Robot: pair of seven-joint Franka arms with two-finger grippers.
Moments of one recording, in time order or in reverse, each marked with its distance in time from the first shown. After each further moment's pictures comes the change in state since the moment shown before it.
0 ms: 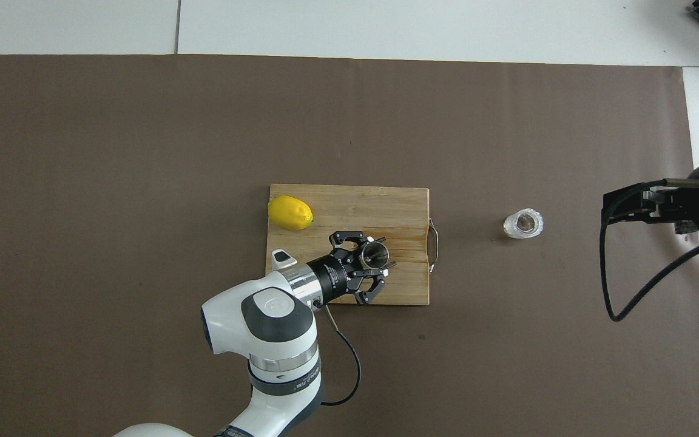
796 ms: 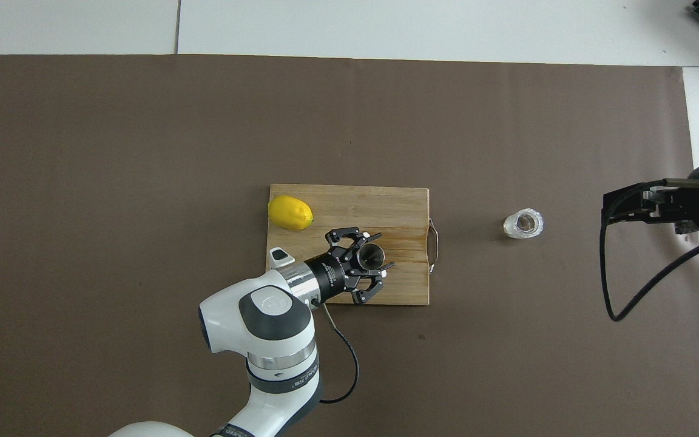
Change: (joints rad) left arm 0.003 0.000 0.005 0.000 0.000 0.016 0.023; right arm 0.000 0.000 0.000 0.000 0.000 0.000 0.000
